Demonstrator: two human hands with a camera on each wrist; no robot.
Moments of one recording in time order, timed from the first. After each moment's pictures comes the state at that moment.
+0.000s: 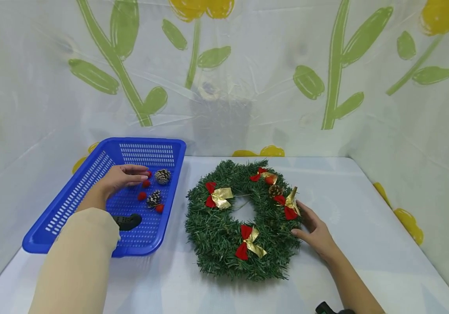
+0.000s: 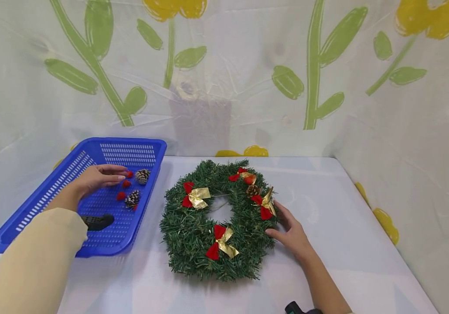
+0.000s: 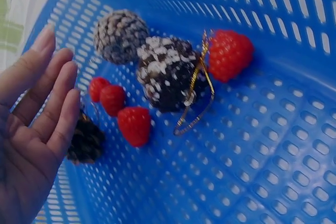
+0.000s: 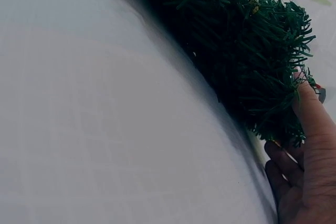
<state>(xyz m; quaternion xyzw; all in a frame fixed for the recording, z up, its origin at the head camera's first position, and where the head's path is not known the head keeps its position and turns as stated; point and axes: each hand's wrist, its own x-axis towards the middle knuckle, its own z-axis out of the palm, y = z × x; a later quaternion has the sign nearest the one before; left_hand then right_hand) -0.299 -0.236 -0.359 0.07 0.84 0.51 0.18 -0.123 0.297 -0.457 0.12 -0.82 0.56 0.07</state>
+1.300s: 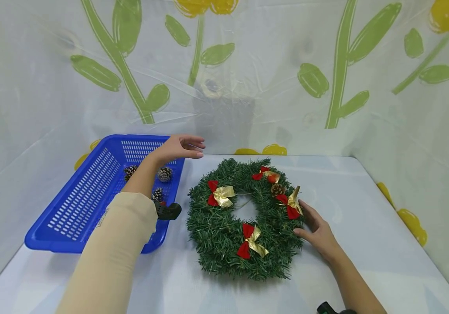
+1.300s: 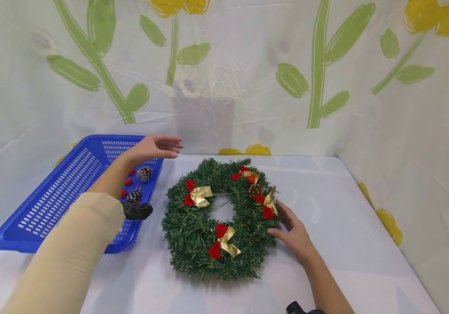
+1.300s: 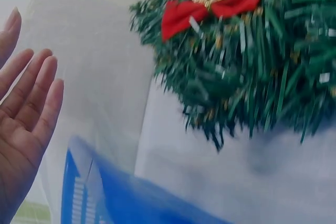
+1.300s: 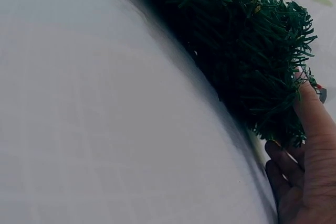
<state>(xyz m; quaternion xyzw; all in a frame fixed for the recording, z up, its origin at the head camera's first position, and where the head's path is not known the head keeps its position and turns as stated) -0.320 -0.103 -0.301 0.26 0.80 0.50 0.17 -0.123 0.298 -0.459 0.14 -0.81 0.56 0.07</state>
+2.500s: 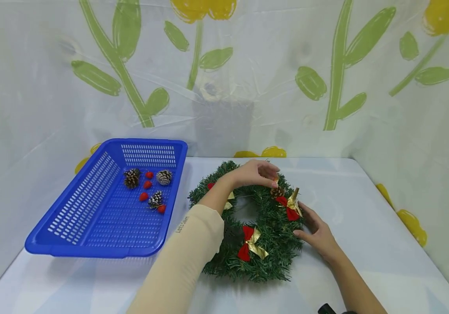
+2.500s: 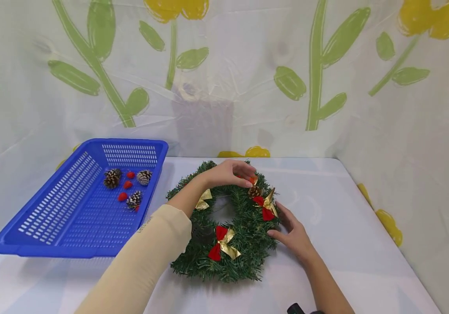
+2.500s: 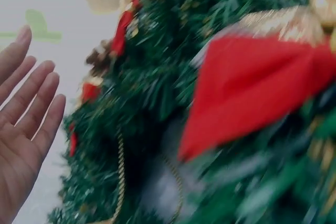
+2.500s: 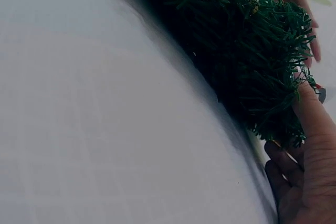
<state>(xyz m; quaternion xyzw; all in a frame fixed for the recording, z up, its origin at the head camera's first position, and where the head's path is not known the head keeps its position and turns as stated) -0.280 0.069 -0.330 0.39 0.74 0.48 0.28 -0.124 0.300 -0.456 0.14 -0.82 0.55 0.08</state>
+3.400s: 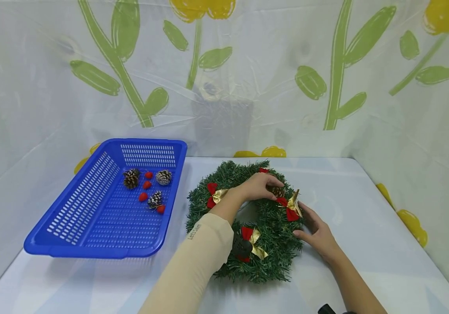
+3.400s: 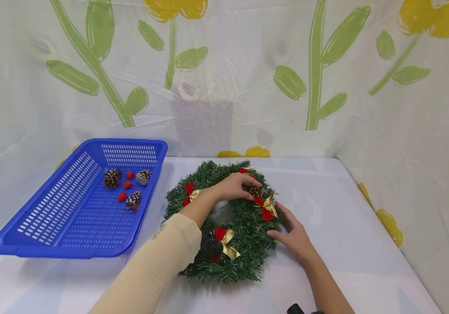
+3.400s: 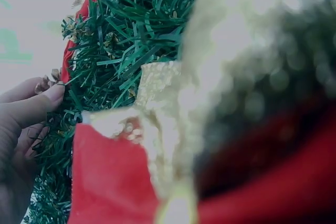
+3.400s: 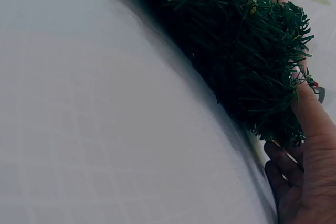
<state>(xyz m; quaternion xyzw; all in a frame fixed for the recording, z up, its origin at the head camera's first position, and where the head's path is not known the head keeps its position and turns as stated) -0.267 0.094 -0.366 0.42 0.82 0.34 0.19 -0.122 0.299 -0.457 0.13 -0.82 0.55 0.08</state>
